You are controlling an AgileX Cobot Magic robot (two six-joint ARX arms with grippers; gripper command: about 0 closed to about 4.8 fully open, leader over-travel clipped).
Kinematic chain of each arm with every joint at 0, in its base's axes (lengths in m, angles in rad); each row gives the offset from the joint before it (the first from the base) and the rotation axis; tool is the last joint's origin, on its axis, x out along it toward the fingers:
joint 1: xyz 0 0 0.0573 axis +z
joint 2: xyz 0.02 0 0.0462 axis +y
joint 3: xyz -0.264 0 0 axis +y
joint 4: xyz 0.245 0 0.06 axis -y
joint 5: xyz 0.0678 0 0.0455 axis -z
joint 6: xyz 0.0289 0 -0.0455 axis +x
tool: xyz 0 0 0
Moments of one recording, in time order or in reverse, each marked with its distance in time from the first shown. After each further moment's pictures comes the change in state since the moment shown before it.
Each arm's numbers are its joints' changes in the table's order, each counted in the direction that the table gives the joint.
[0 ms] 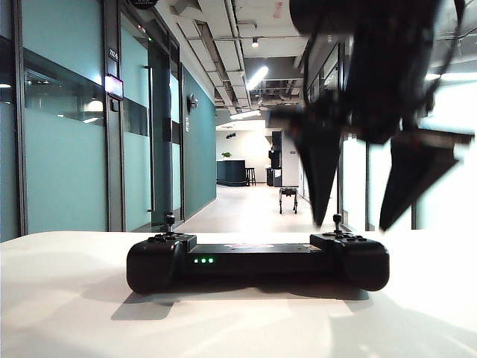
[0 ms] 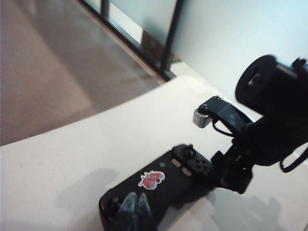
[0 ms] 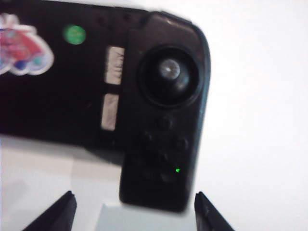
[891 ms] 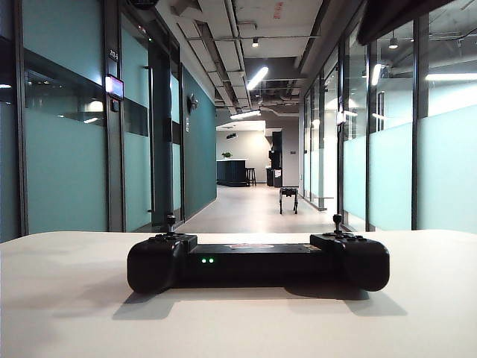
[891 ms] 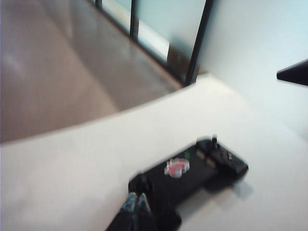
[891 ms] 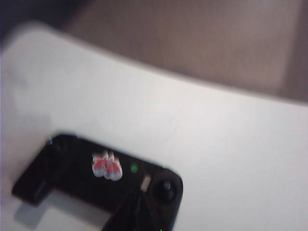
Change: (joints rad) left arm 0.000 -0.278 0.138 -0.072 -0.106 0.040; right arm 0.060 -0.587 0.178 0.317 0.205 -0.304
